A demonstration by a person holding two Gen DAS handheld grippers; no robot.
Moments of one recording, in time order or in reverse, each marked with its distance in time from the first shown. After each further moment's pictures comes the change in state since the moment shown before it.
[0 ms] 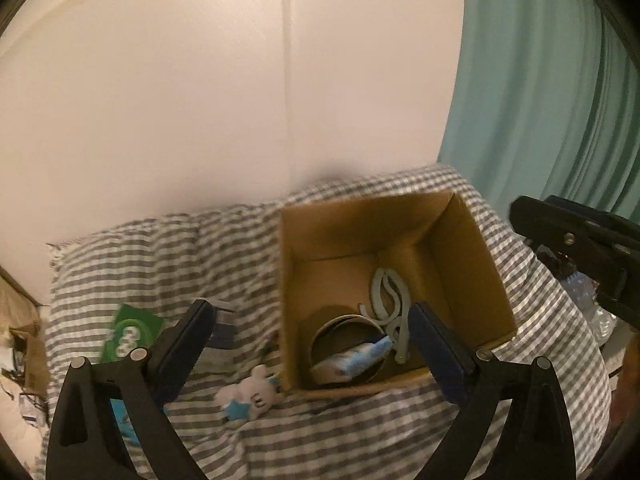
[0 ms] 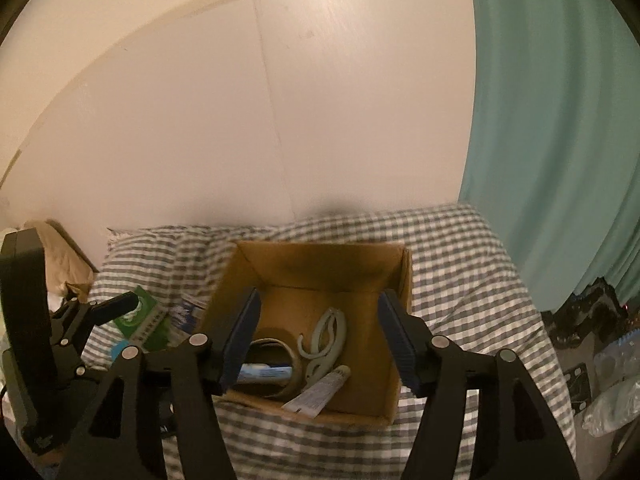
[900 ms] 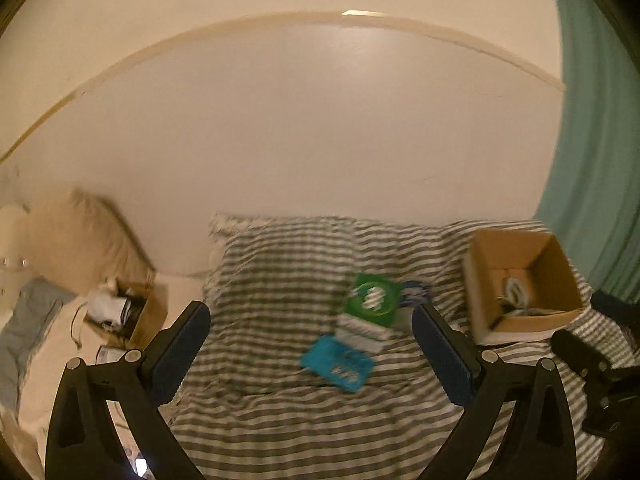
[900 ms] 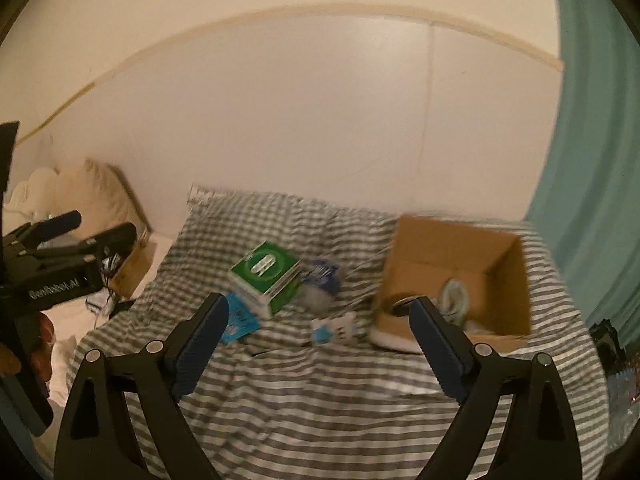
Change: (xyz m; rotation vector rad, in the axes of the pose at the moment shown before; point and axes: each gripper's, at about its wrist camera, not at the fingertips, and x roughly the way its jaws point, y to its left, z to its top) left arm -0.137 0.221 -0.088 -0.202 -0.131 0.265; right arm -0.050 0.205 -0.081 -0.181 -0.012 0.070
